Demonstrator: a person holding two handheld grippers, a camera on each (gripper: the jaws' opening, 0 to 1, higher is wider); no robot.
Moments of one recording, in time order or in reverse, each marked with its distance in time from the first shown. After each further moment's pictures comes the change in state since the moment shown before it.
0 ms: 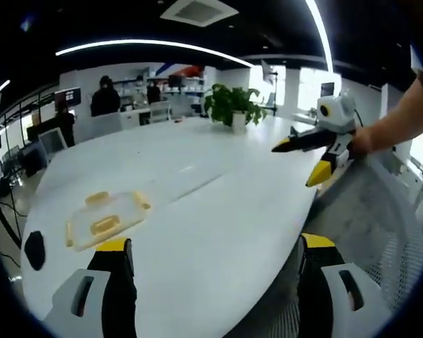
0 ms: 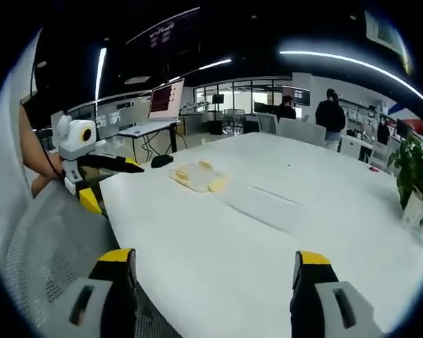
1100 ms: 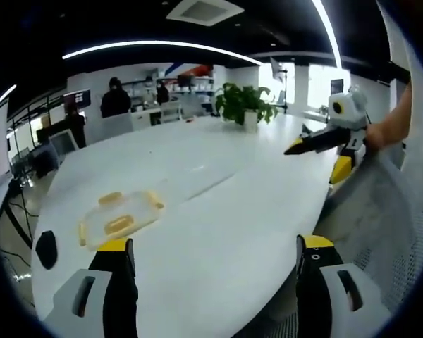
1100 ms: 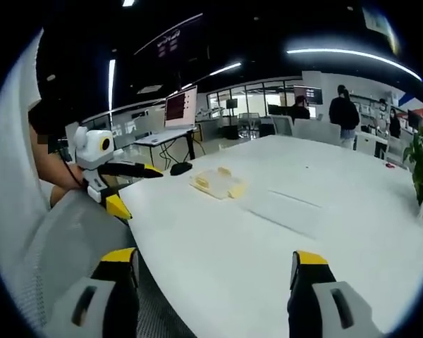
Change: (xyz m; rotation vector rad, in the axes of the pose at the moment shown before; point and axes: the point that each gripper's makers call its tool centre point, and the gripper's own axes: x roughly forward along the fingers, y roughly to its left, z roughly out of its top) left arm -0.004 0.015 0.001 0.012 0.003 0.083; right arm 0.000 0.022 0.008 0.031 -0.037 0.129
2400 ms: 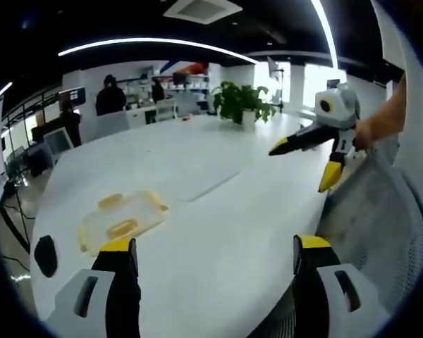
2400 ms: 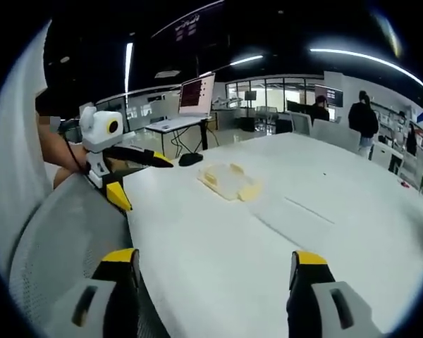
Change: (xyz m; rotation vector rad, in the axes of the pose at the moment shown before) left arm 0.004 0.019 0.004 -0.005 0.016 -0.039; right arm 0.038 -0.001 0.014 -0.105 0.077 0.075
